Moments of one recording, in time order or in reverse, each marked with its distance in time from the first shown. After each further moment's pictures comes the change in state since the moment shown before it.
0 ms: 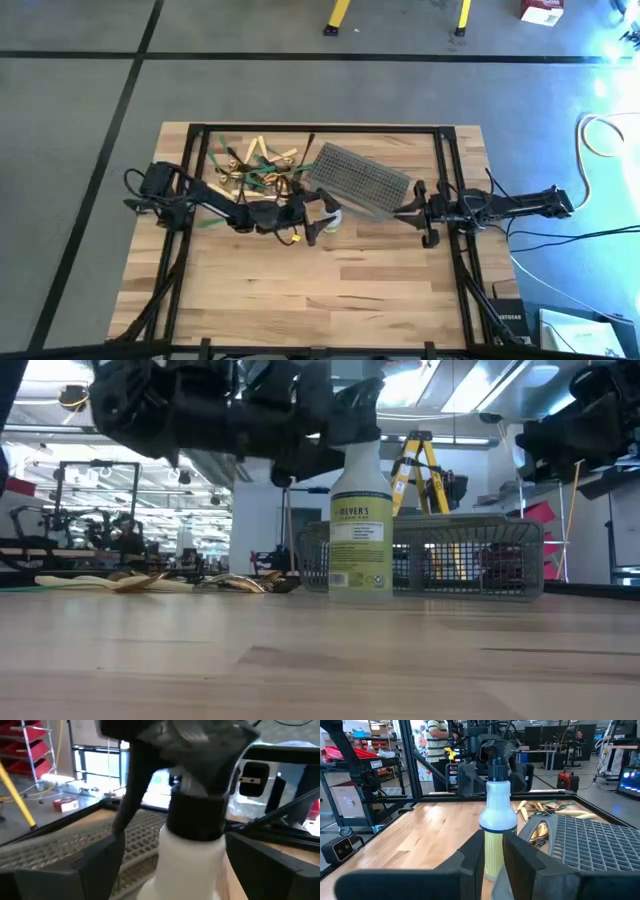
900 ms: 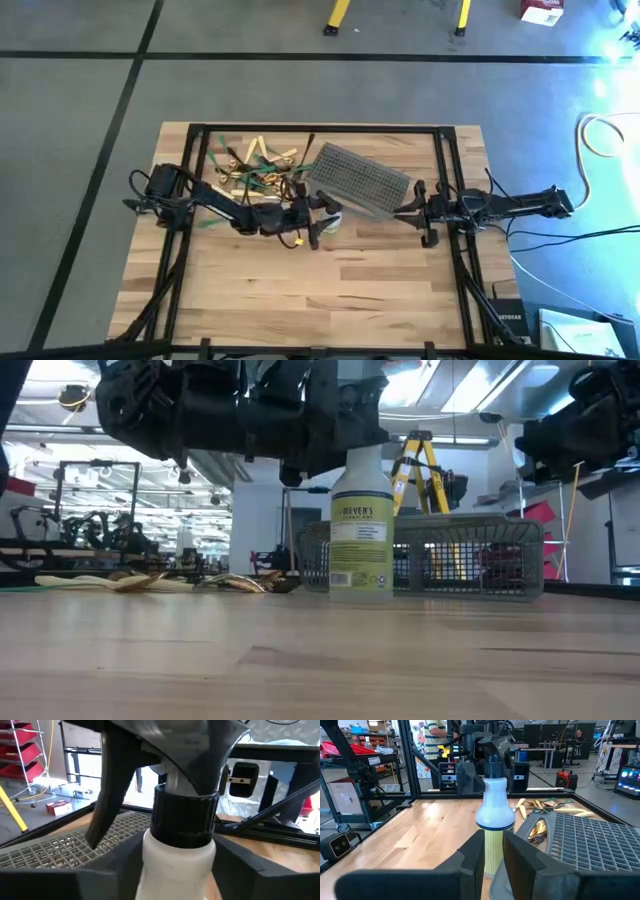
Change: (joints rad) left arm -0.029 0.031 0.031 0.014 -0.001 0.010; right arm 0.000 0.000 0.000 -0.013 0.005 -0.009
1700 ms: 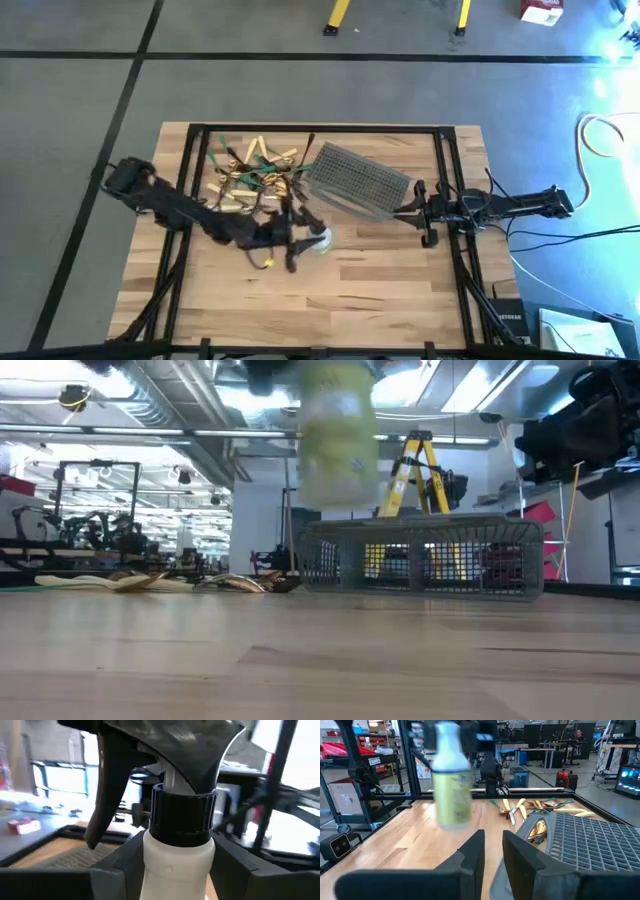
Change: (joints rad) left arm -0.250 -0.377 0.000 -0.344 -0.098 0.021; right arm 0.000 0.000 0.000 0.001 0.000 0.003
